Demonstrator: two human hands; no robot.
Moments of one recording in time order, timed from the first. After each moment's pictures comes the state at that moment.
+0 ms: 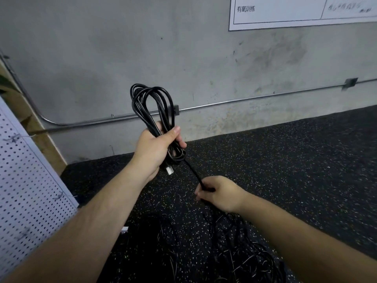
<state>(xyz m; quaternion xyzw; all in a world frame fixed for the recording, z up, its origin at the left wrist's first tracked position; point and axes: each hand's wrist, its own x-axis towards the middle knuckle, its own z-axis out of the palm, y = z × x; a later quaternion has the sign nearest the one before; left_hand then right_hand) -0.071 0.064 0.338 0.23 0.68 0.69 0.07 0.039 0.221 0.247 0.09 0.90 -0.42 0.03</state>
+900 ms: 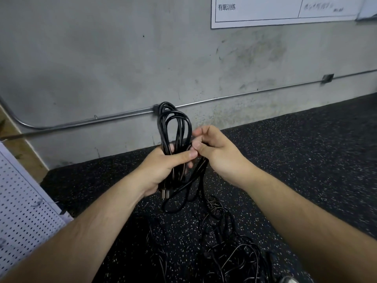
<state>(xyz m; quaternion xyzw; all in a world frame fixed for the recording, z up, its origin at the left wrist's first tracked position) -0.034 0.084 0.319 0.31 0.67 0.62 0.28 0.052 0.234 0.317 0.01 0.73 -0.65 -0.19</state>
